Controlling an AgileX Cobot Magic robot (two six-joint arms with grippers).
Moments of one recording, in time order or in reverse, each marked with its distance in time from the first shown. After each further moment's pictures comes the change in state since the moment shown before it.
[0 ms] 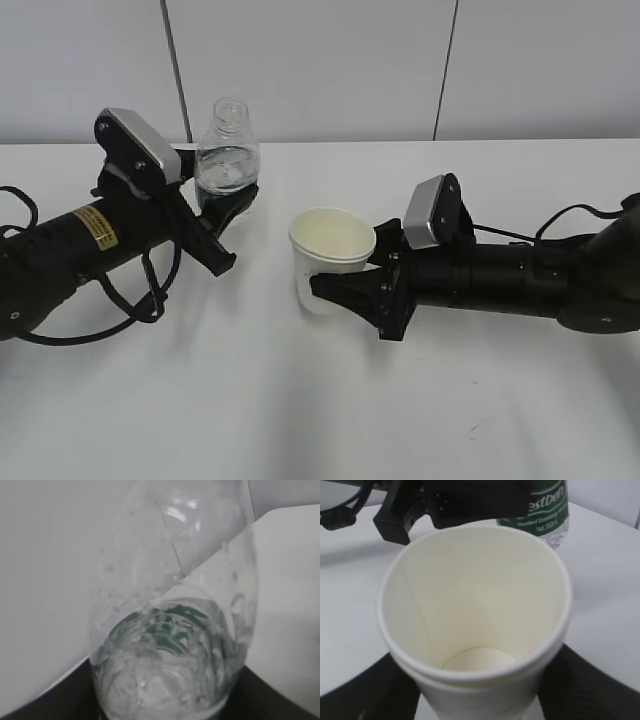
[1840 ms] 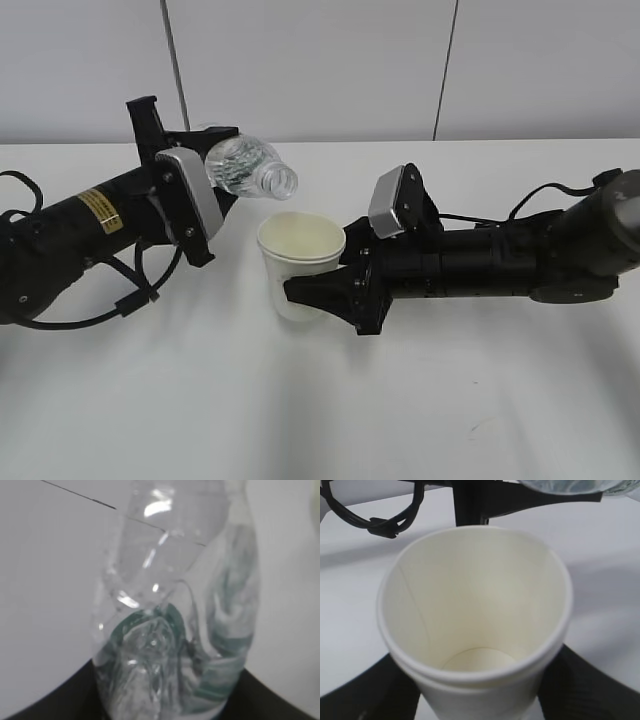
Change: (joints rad) left arm 0.000 0.000 -0.050 0.003 0.002 0.820; right arm 0.060 0.000 -0.107 -0.122 0.083 0.176
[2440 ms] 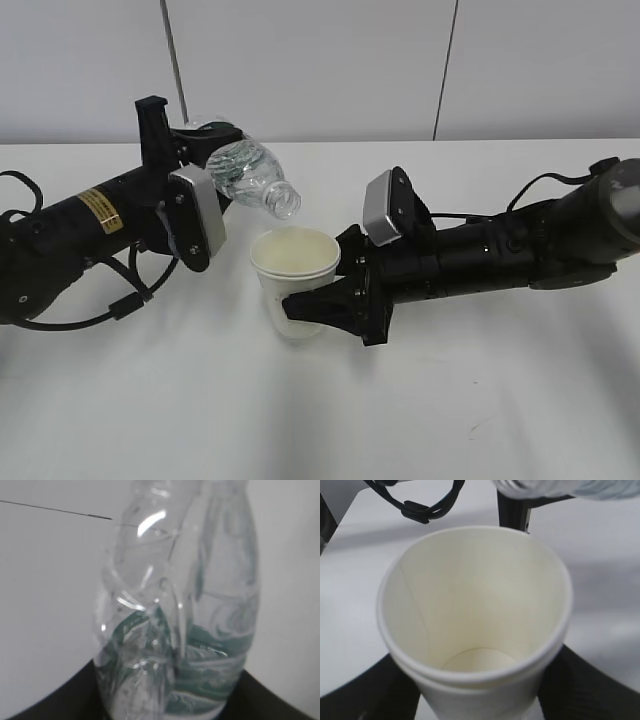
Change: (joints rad) left arm 0.000 0.000 0.000 0.000 0.000 0.189; right arm 0.000 0.000 -0.044 -0.158 0.005 0.085
